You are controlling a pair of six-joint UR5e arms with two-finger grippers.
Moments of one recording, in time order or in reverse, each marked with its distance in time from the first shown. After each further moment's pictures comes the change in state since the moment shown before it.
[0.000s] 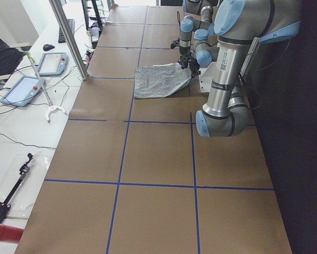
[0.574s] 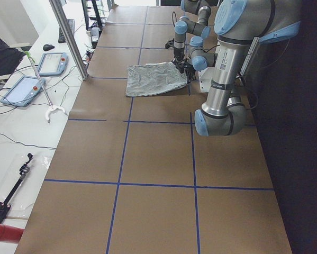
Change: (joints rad) left arm 0.044 -0.010 0.071 -0.034 0.004 0.001; right arm 0.017 -0.001 -0.016 -0.053 0.037 0.032
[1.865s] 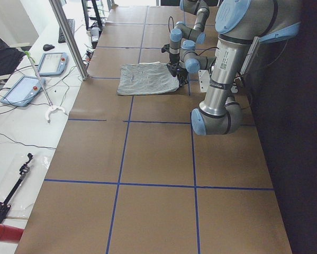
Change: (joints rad) left arm -0.111 -0.028 0.147 -0.046 -0.001 0.002; right arm 0.058 0.042 -0.167 0.000 -0.016 -0.002
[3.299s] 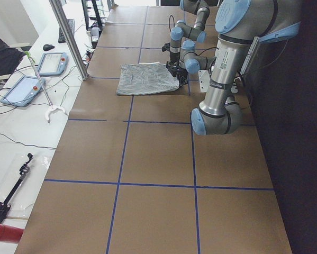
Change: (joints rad) left arm 0.000 -0.003 0.006 -0.002 -0.002 0.000; right arm 0.001 -0.004 0.014 0.000 -0.001 0.015
